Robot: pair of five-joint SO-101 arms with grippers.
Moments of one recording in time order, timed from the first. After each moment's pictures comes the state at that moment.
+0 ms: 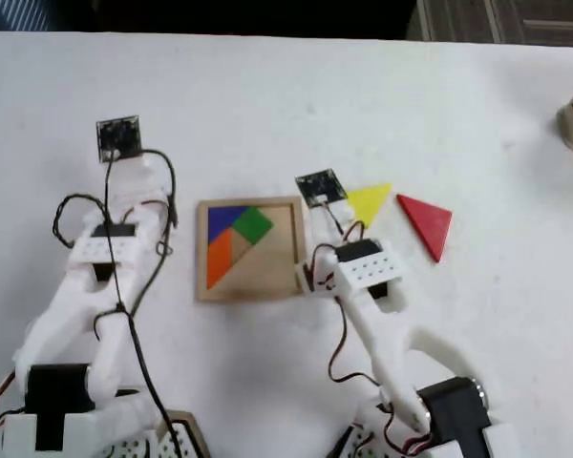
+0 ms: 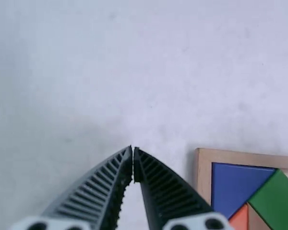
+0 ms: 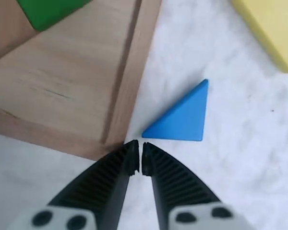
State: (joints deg) left arm -7.8 -10.8 51.2 19.4 8.5; right arm -22.0 -14.3 51.3 45.7 3.0
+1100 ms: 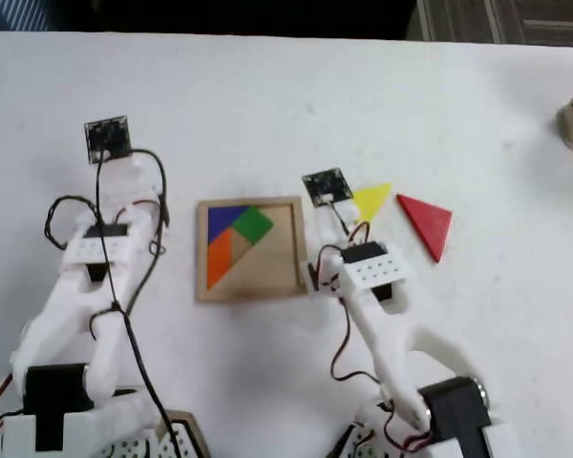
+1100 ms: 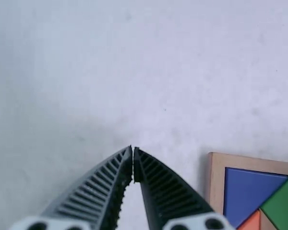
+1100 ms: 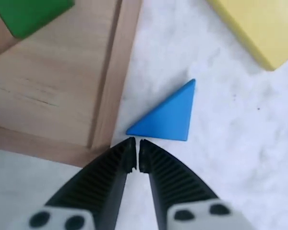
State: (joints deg) left arm -9.9 -10.8 51.2 19.4 8.5; right arm -20.7 -13.1 52.7 42.3 3.1
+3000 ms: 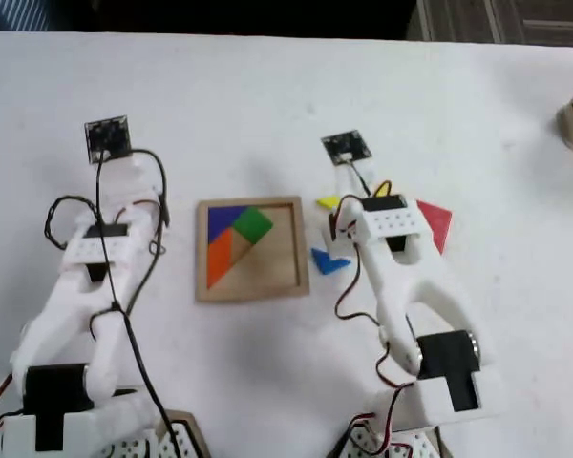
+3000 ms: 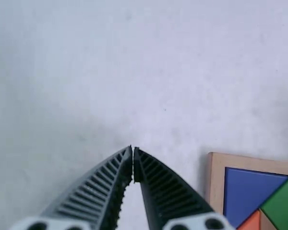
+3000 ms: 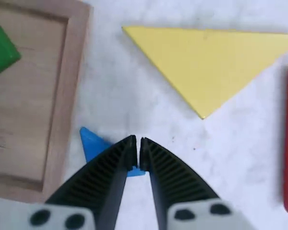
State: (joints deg) left arm -9.9 -10.8 51.2 19.4 8.5; right arm -11.9 -0.7 33.2 48.4 11.4
